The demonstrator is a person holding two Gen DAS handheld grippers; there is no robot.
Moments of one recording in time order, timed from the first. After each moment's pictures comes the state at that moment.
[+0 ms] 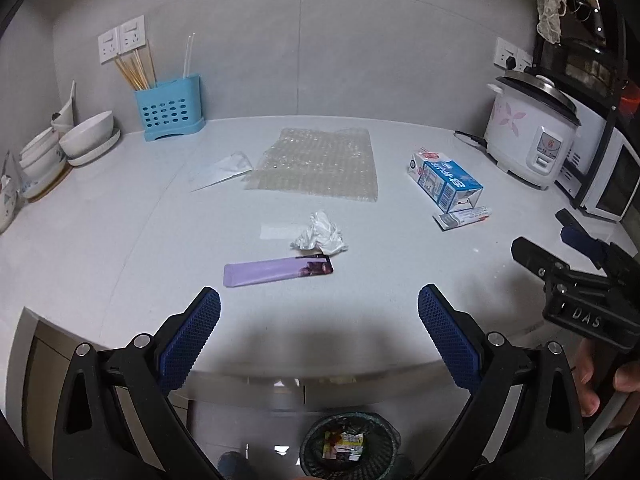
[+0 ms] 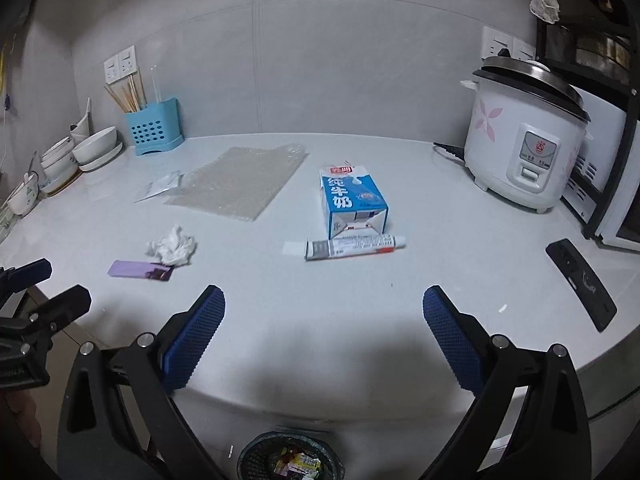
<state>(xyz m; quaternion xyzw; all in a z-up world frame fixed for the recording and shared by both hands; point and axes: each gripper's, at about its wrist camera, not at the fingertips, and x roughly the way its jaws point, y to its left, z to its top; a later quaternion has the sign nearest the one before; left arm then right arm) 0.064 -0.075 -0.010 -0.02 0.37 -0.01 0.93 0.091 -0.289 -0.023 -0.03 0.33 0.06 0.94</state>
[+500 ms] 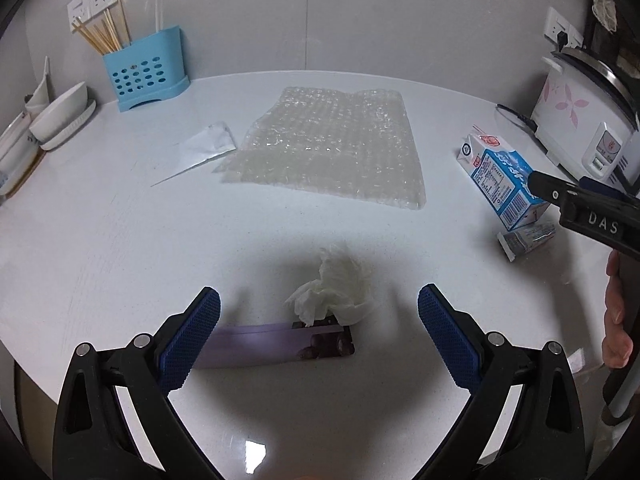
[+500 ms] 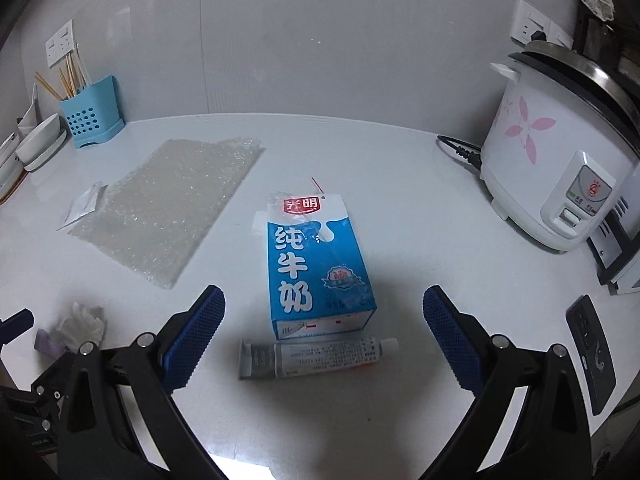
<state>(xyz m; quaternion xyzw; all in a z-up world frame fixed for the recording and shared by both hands) 0.174 -0.074 -0.058 -0.02 0.44 0.01 0.90 0.248 -0.289 -0.042 -0.06 0.40 0.02 0.91</state>
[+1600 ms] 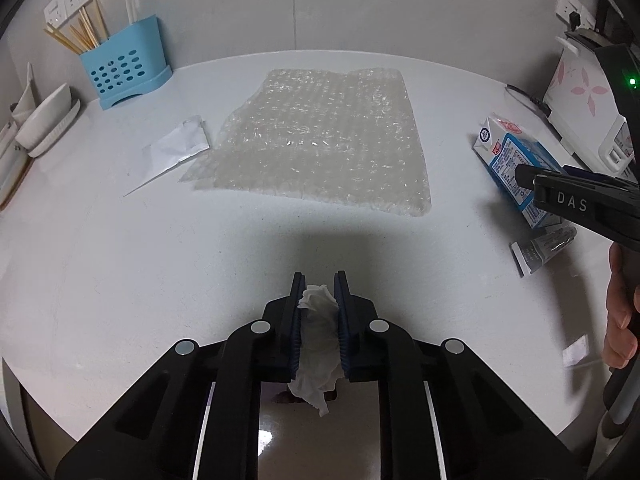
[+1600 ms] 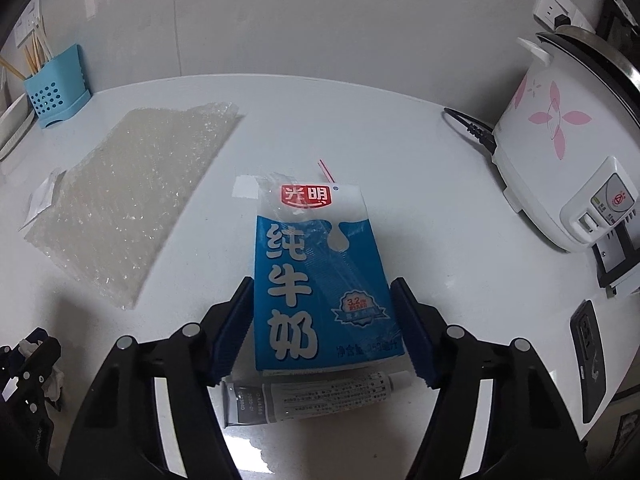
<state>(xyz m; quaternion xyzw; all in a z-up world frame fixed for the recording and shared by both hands) 0.208 -0.086 -0.064 0.00 0.48 0.01 0.88 0.290 -0.277 -0.059 -0.08 0.46 -0.02 0.88</state>
